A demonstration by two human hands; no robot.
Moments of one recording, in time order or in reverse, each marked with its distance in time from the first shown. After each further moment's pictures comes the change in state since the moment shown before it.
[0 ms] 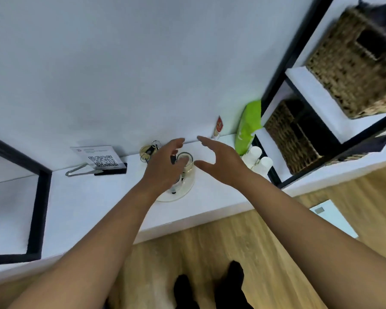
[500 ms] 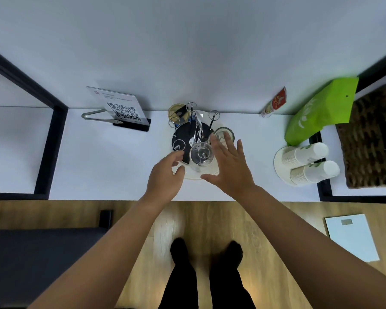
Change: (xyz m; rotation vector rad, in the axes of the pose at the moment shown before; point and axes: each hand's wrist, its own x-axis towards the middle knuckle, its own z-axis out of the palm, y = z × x) left_hand -0.023 -0.169 0.042 -0.057 0.157 -0.414; right_hand 0.049 0.067 0.163 -0.382 -0.236 -0.199
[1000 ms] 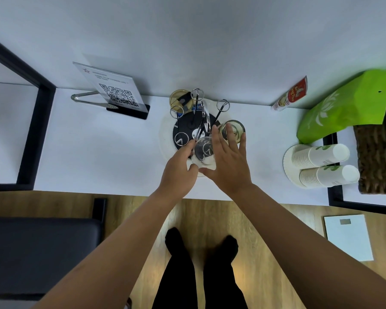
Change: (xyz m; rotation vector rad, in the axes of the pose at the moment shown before) left_hand 0.029 -0.011 0.044 -0.081 -0.085 -0.001; right_hand 0.025 0.008 0.048 -0.206 0.126 -0.005
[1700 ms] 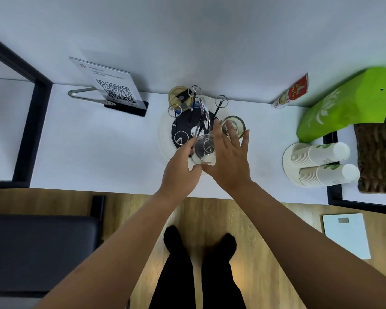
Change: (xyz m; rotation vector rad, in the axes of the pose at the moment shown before) left_hand -0.004 -0.002 0.011 -0.028 0.046 0.028; right_hand 0.003 0.001 -0.003 0.082 0.056 0.031
